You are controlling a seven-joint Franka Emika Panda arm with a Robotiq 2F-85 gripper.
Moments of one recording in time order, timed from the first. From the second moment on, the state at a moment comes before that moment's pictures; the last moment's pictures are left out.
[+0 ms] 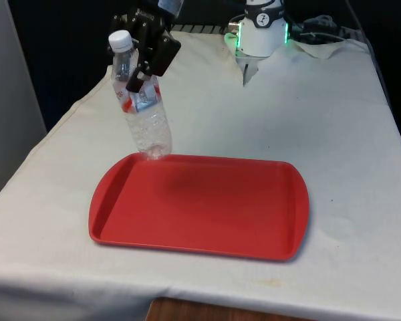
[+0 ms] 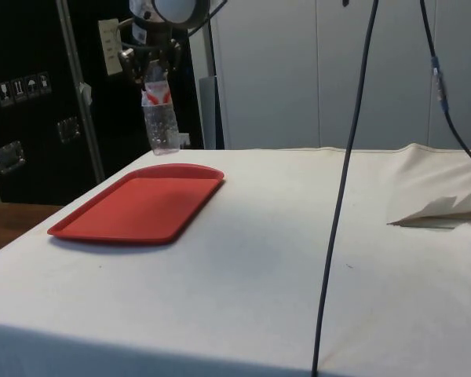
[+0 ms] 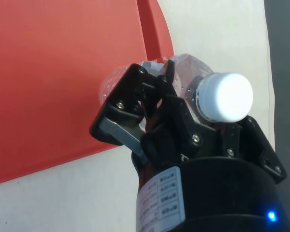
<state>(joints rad) 0.31 0.49 -0.56 -1.78 -0.14 2.70 0.56</state>
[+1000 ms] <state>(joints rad) 0.31 0.54 -0.51 -1.80 -0.22 2.89 0.56</state>
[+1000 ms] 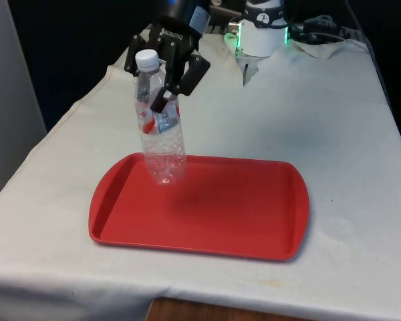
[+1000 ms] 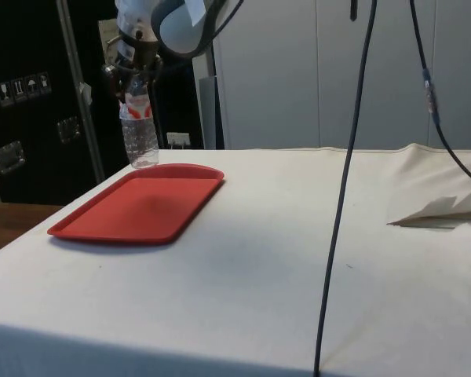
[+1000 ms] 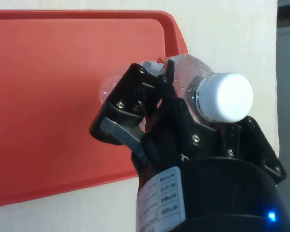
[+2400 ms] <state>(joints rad) 0.31 0.54 -0.46 -1.85 -0.28 3.00 0.59</state>
